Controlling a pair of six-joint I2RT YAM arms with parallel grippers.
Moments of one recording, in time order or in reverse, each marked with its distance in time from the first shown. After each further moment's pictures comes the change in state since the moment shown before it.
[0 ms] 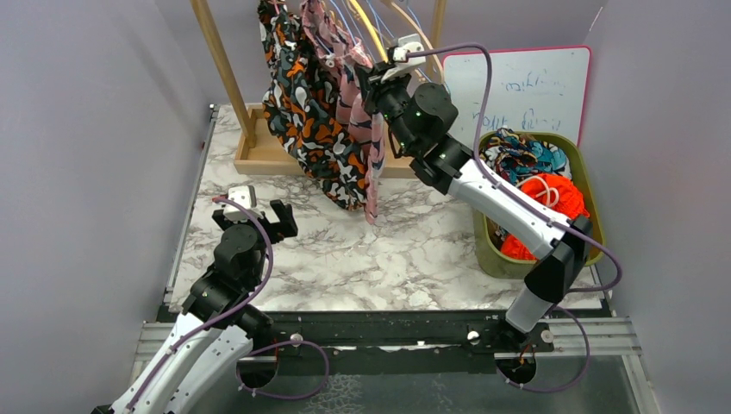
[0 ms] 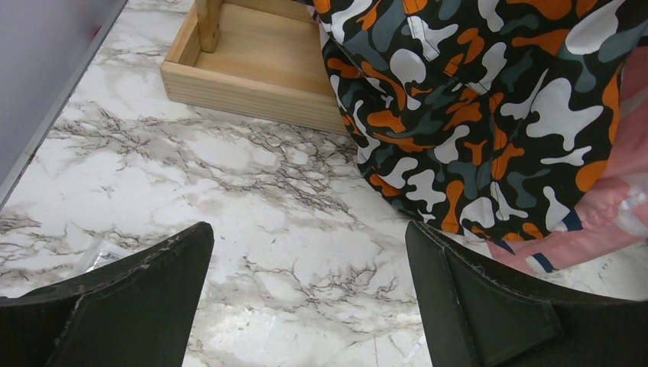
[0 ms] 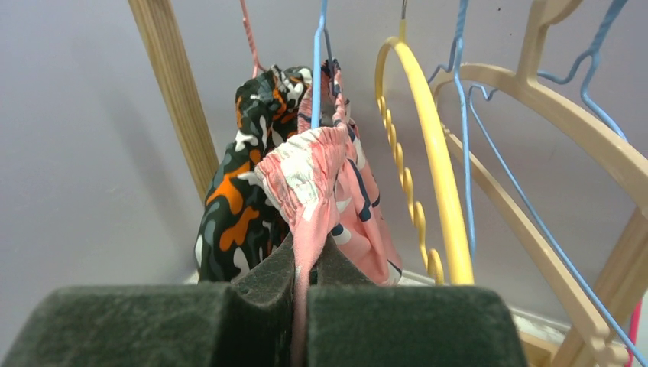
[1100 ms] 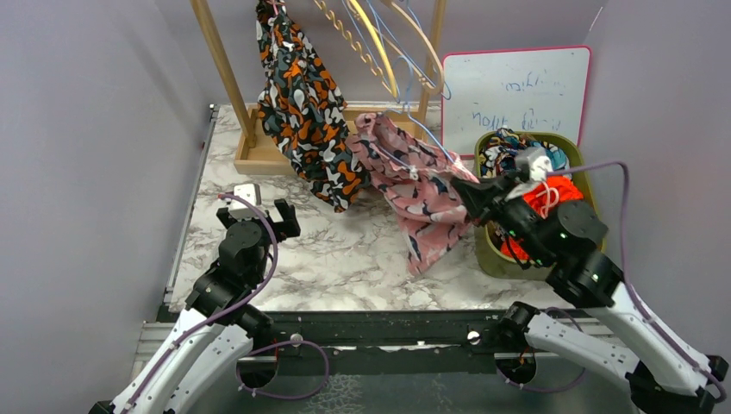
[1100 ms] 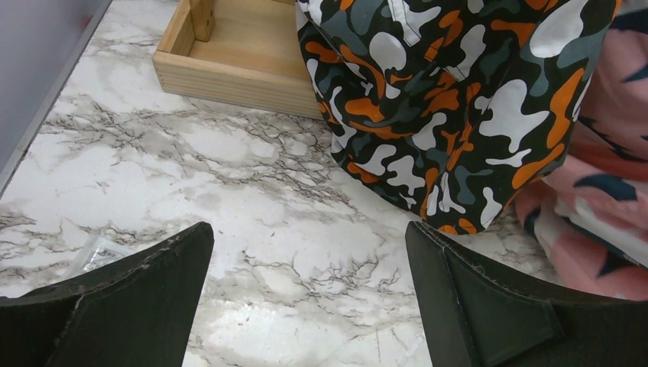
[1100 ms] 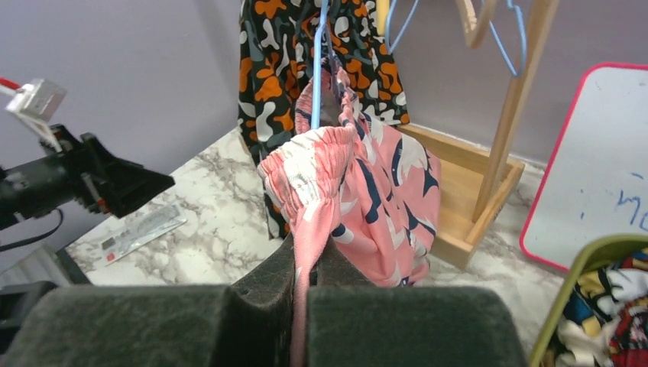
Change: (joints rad) left arm 0.001 0.037 0.000 0.000 0.015 0.000; right arm 0.000 -1.014 -0.766 -0.462 -0.156 0.106
